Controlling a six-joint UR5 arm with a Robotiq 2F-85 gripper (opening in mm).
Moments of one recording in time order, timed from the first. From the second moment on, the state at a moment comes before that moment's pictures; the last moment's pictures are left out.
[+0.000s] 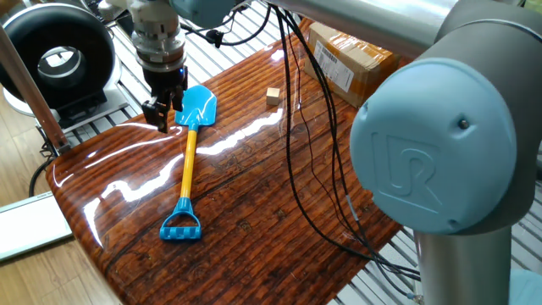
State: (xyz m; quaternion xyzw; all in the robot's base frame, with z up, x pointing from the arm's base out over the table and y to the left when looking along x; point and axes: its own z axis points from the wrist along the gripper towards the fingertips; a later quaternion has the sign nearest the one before) arm 0.690 0.192 0.056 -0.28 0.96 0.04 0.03
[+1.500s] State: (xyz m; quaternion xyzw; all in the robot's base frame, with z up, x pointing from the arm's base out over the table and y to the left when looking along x) arm 0.688 0.199 0.023 -0.27 0.96 0.05 0.03
